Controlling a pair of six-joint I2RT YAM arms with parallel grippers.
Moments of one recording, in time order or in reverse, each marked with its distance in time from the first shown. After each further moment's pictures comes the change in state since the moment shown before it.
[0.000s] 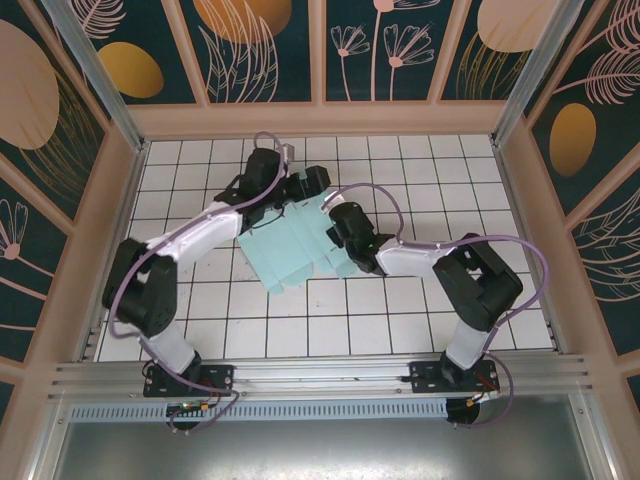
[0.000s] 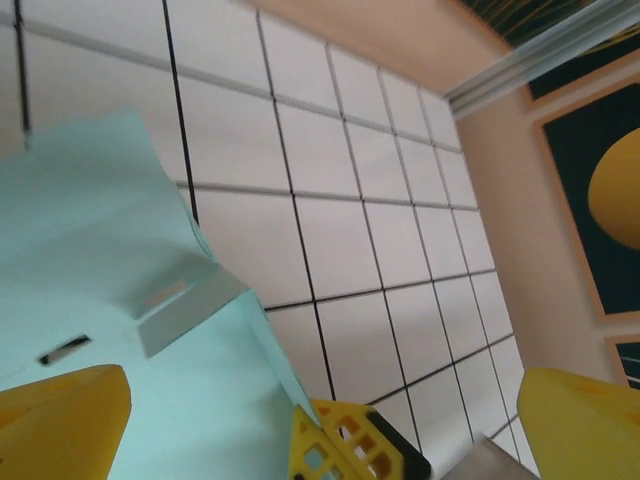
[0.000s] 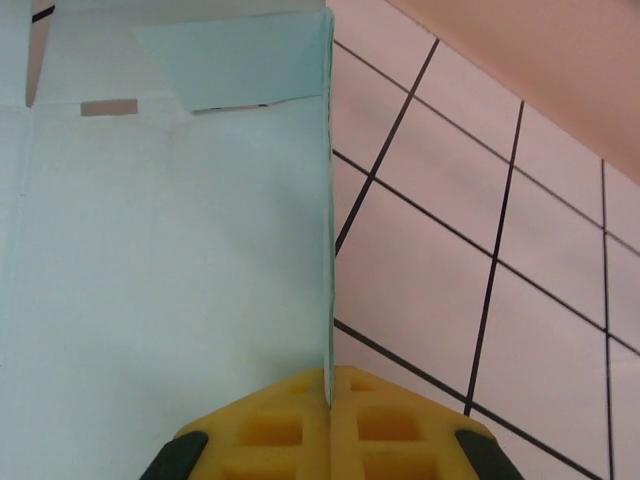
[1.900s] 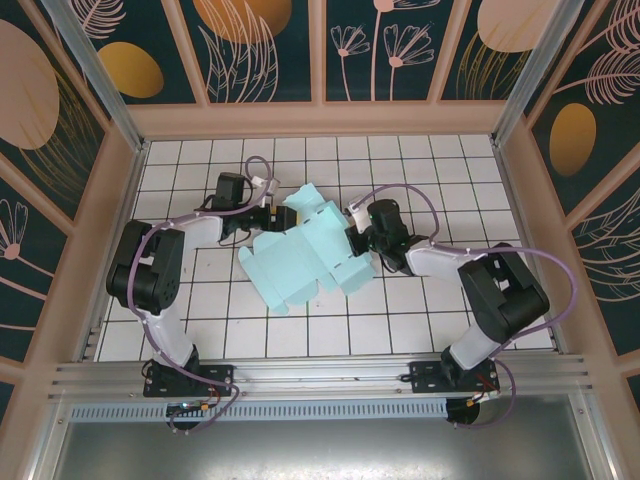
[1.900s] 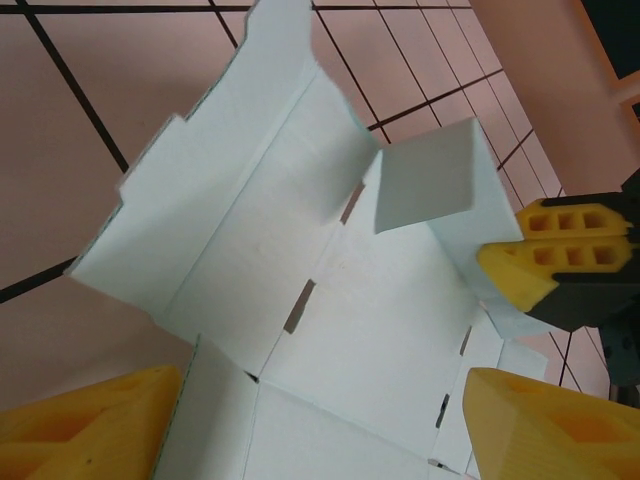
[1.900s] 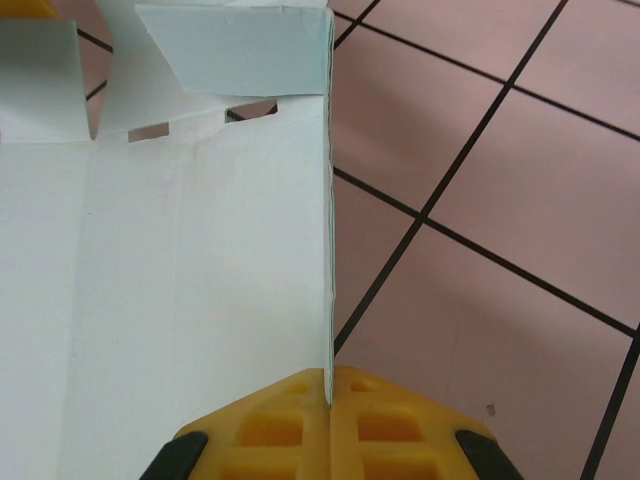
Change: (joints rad) left arm 0.244 0.167 -0.200 0.091 0.566 0.480; right arm -0.190 -0.127 -0.146 -0.018 -0.550 0.110
